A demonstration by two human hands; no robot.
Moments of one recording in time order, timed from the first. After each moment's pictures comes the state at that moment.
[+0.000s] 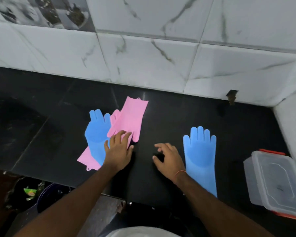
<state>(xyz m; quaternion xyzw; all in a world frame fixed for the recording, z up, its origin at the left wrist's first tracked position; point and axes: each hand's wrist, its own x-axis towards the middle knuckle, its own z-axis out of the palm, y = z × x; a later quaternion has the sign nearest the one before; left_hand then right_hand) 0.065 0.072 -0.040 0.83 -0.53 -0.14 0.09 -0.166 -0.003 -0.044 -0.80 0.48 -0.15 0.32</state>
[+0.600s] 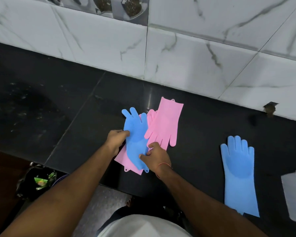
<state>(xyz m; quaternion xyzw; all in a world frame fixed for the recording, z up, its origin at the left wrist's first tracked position) 0.252 0.088 -0.027 0.75 -0.05 -0.49 0.44 0.065 0.059 -0.038 -0.69 0.58 0.00 0.43</state>
